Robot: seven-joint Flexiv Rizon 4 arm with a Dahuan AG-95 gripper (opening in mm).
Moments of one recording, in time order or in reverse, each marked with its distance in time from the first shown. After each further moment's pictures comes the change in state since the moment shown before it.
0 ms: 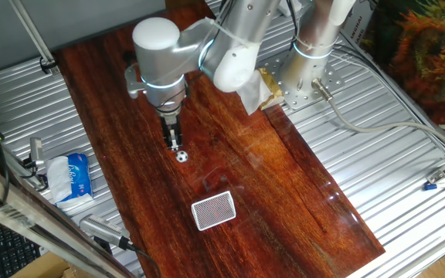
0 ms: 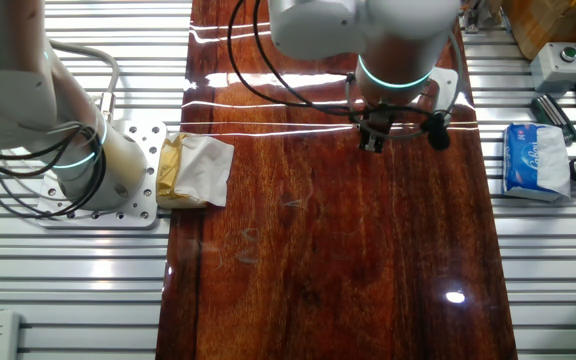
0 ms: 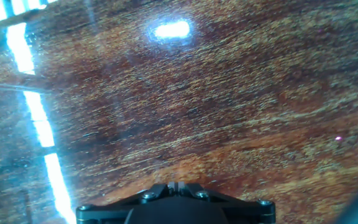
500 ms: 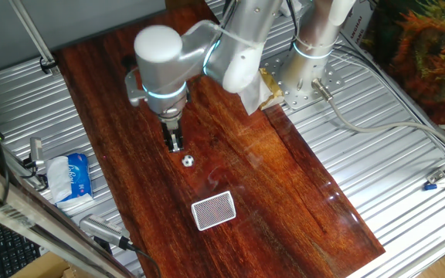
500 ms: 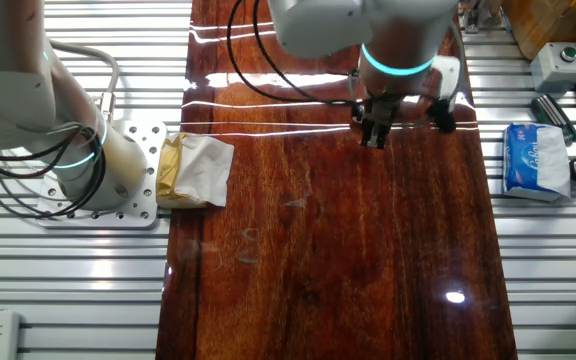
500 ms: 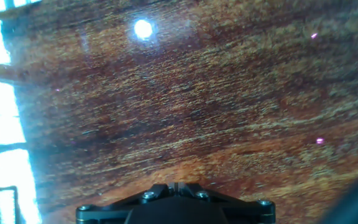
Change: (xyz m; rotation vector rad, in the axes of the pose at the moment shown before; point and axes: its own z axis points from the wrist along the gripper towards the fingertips) arm 0.000 0.000 -0.001 0.128 0.002 -0.075
